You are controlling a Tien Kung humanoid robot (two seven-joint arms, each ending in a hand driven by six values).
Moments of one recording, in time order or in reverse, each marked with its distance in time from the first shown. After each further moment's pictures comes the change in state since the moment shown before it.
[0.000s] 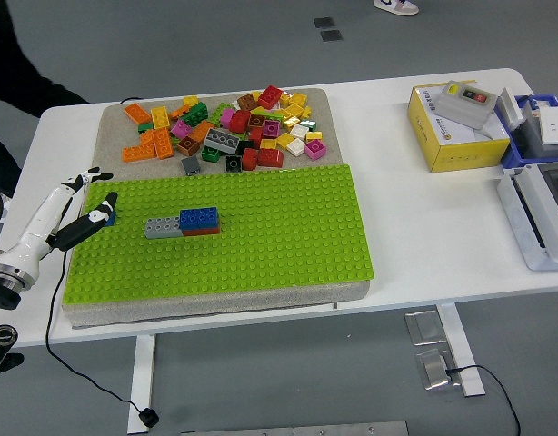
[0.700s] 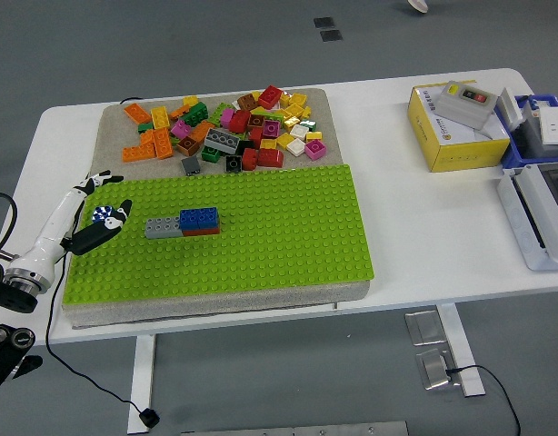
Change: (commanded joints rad) left arm -0.002 -0.043 0.009 0.007 0.023 0.016 0.001; right arm 0.005 -0.017 -0.069 0.000 0.080 -0.008 0.041
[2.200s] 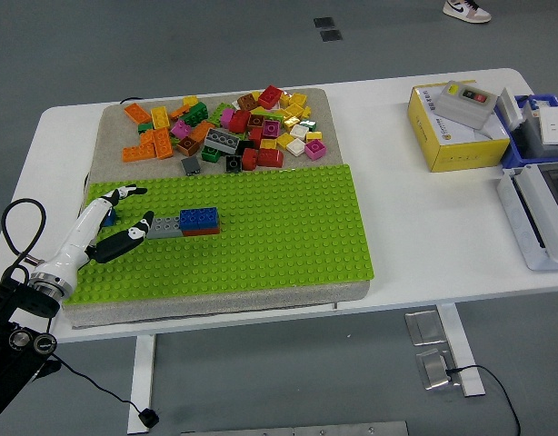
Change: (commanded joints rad) left arm -0.020 -0.028 0.064 -0.005 0.017 -0.005 0.057; right arm -0.010 0.003 0.014 -0.004 -0.028 -0.014 0.002
